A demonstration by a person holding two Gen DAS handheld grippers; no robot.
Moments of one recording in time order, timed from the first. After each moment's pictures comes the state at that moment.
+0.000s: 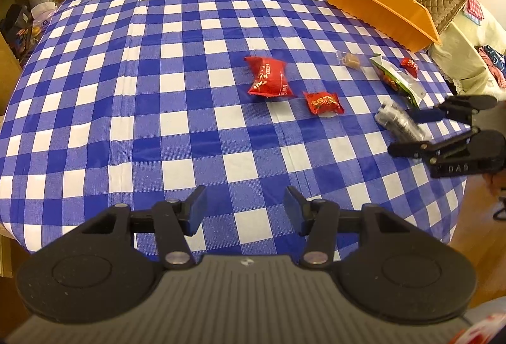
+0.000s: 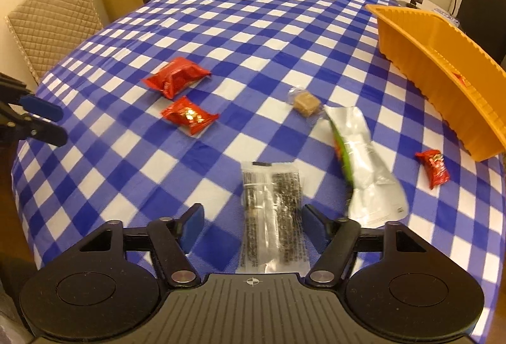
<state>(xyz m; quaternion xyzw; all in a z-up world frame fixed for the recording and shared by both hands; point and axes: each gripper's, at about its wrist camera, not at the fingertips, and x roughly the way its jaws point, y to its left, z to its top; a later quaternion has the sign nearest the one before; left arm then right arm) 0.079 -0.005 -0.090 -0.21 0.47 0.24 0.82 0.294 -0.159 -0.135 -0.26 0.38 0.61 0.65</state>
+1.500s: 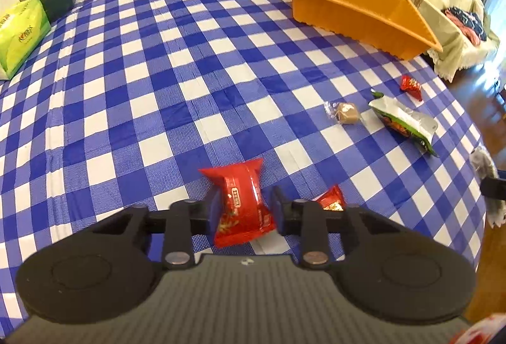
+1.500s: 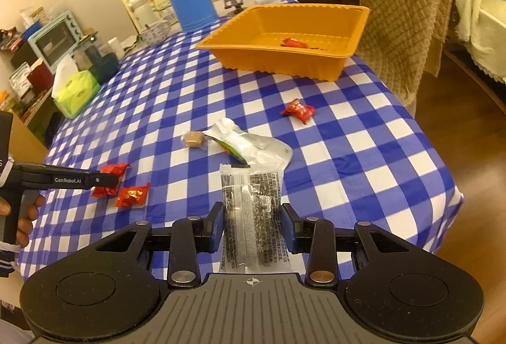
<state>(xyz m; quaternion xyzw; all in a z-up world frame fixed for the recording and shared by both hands) 0.200 0.055 -0.115 -0.13 0.48 0.15 0.85 0.304 -0.246 -0.084 -0.01 0.46 0.39 0.80</state>
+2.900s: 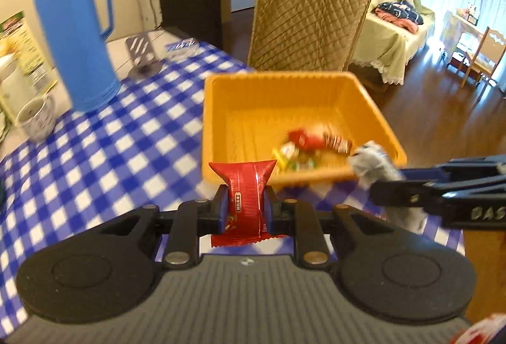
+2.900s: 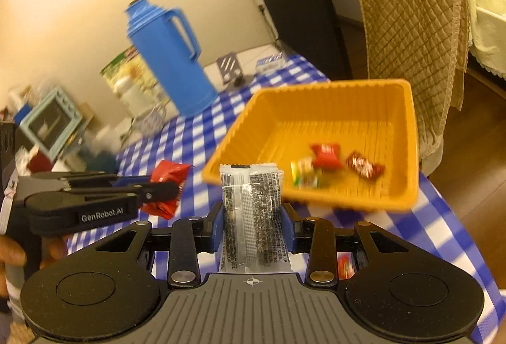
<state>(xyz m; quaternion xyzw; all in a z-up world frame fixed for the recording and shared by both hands) 0.390 0.070 -0.020 -0.01 0.41 0.02 0.91 0.439 -0.133 -0.035 0.10 0.43 0.38 0.82</state>
